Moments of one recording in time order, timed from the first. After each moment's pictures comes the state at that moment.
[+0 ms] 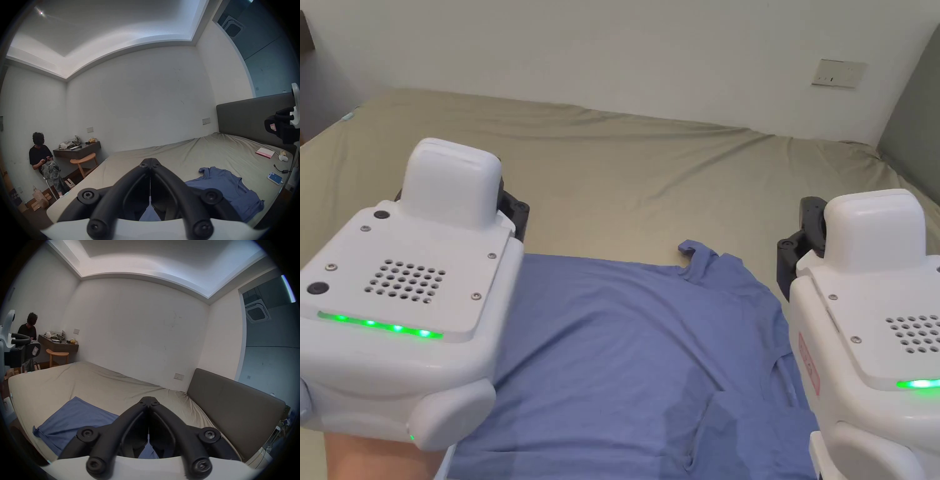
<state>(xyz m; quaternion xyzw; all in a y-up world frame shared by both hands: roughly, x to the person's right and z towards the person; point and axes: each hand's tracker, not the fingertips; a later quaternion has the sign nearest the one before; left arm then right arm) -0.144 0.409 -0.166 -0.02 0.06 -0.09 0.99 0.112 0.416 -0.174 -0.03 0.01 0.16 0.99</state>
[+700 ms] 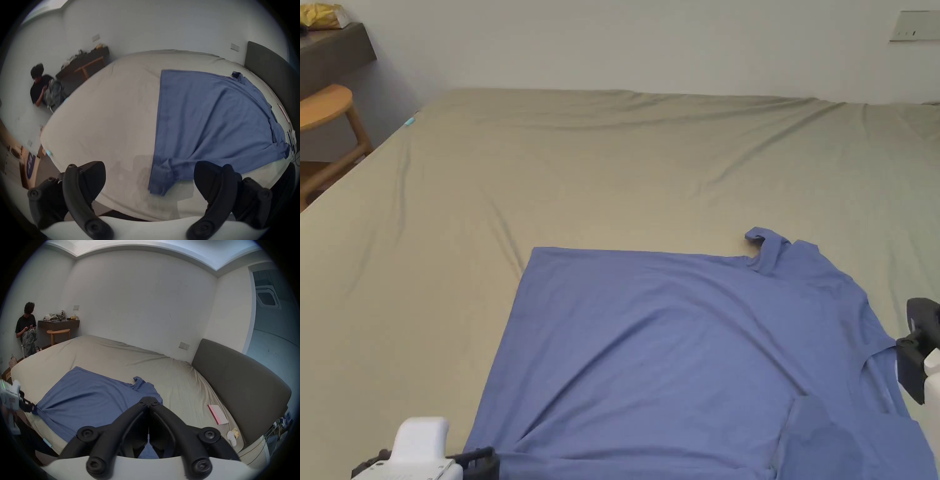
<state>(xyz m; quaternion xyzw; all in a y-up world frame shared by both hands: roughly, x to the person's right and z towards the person) -0.287 0.146 -0.154 -0.44 0.14 0.02 0.89 0.148 0.349 -0.194 -0.19 0.01 0.15 0.97</state>
